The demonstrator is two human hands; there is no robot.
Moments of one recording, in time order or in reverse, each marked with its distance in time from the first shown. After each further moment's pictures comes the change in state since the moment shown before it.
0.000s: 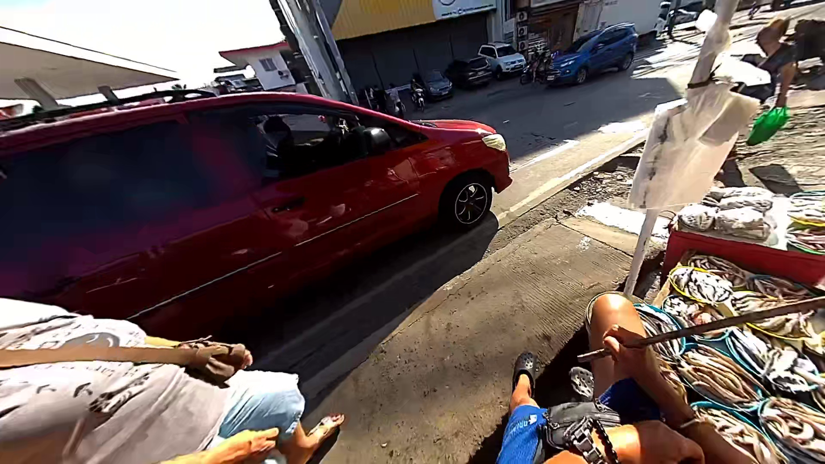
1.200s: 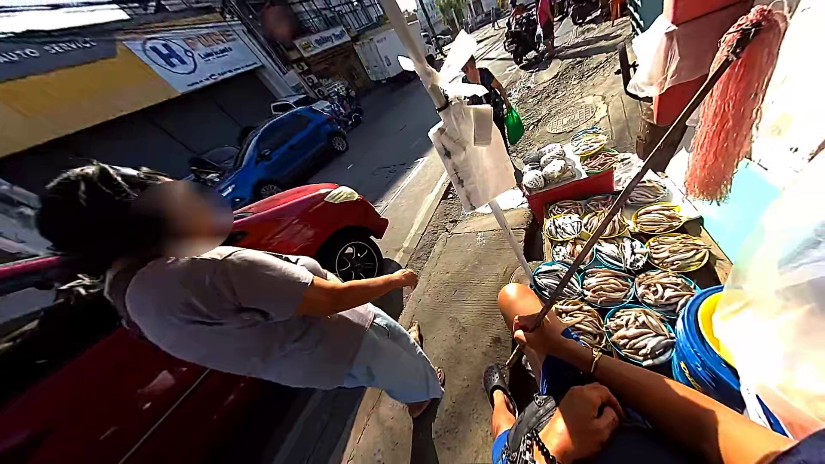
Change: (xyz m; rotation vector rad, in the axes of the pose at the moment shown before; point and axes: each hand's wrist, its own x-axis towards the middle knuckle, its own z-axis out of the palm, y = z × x) left_hand 0.005 -0.025 0.001 -0.062 -0.080 0.081; right_hand 0.007 0.026 -0.002 0.038 -0.026 0.045
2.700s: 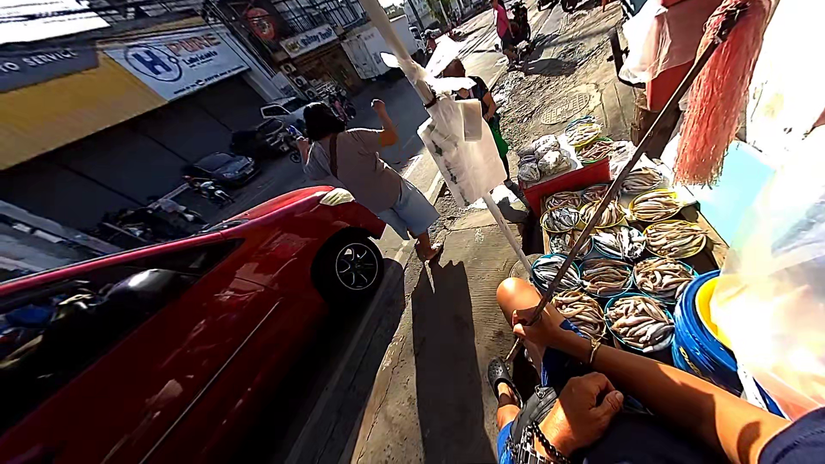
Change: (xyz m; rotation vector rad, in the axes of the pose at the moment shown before) left_hand 0.000 -0.003 0.000 -0.031 0.001 -0.047; right_hand 0.003 0.006 0.004 -0.017 0.026 -0.025
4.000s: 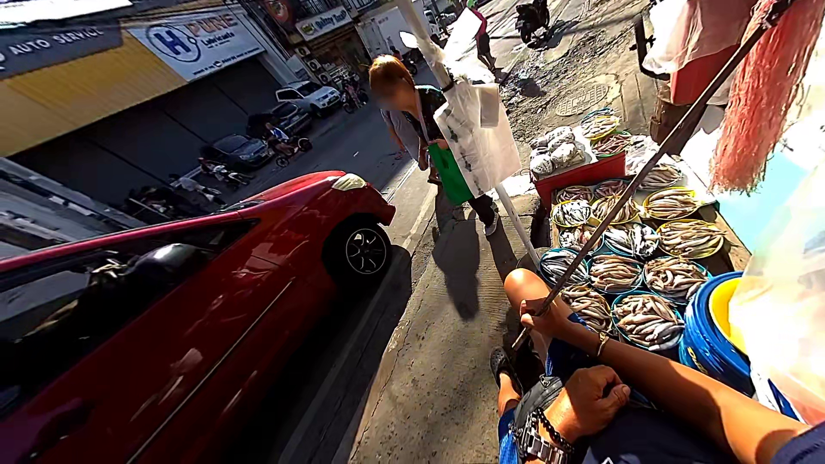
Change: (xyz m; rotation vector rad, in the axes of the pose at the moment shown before) left_hand -0.001 0.002 0.000 0.002 0.008 0.002; right_hand -0.001 -0.002 -0.001 0.034 0.011 0.001
